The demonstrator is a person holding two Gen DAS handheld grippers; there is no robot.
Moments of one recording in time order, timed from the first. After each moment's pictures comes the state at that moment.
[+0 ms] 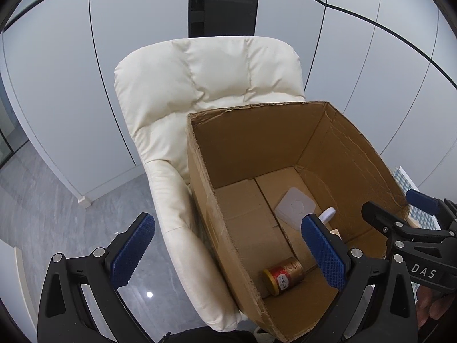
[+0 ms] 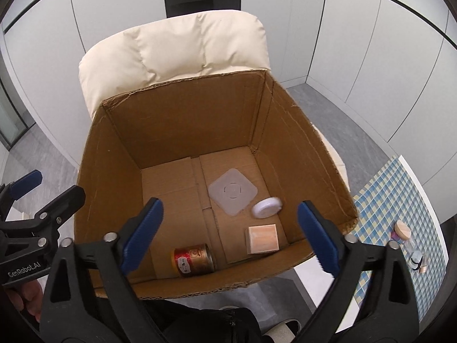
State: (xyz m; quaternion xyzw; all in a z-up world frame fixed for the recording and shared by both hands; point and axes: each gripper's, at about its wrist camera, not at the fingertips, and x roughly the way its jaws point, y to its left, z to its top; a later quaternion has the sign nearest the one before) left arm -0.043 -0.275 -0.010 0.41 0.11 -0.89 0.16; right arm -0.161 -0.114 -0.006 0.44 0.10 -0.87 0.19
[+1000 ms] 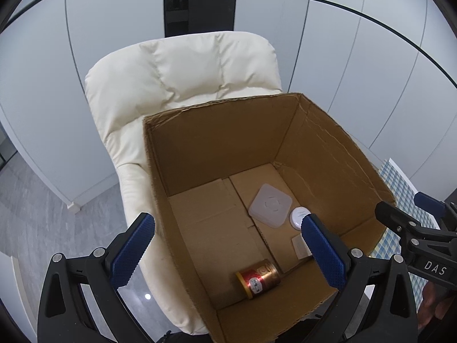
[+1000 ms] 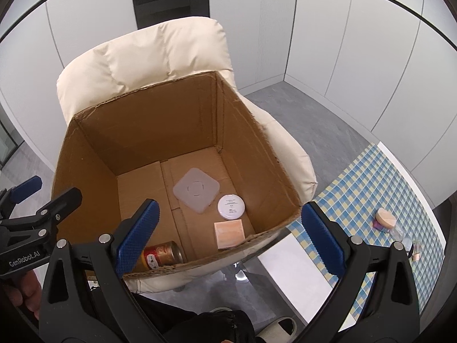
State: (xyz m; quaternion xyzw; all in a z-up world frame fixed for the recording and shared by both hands) left arm -0.069 -0.235 -0.015 0.42 0.09 -0.89 0.13; right arm -0.169 -0.051 -0.003 0.44 0.07 -0.88 0.15
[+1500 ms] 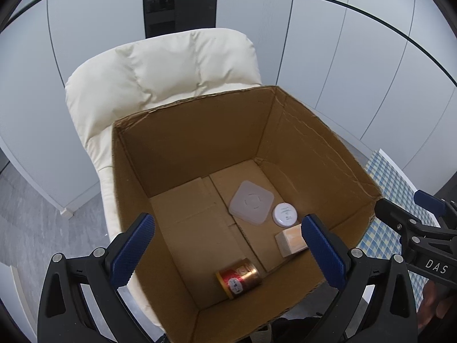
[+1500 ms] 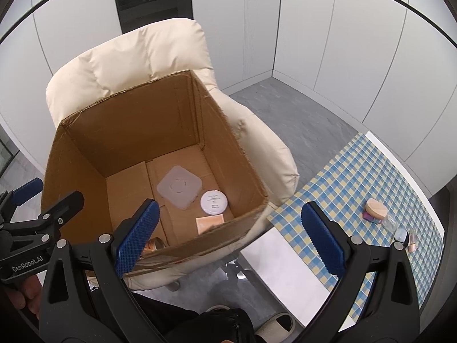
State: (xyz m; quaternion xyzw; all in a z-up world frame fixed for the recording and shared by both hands) left arm -0.084 -0.203 -0.018 0.43 0.08 -0.89 0.11; right arm -0.173 -0.016 -0.004 0.45 0.06 -0.88 0.12
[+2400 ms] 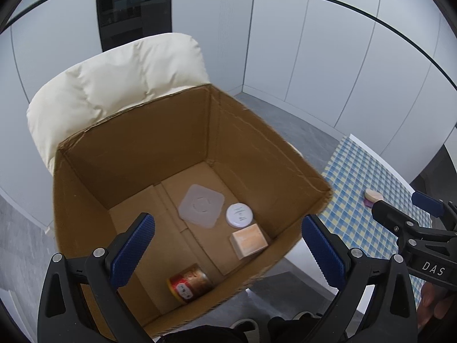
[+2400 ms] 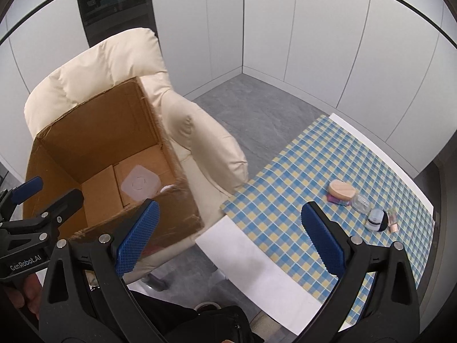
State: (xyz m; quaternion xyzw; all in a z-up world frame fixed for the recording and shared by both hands) left arm -0.109 -0.129 -0.016 0.43 0.05 -0.90 0.04; right arm -0.168 0.068 -0.002 0.45 0.03 -0.89 0.06
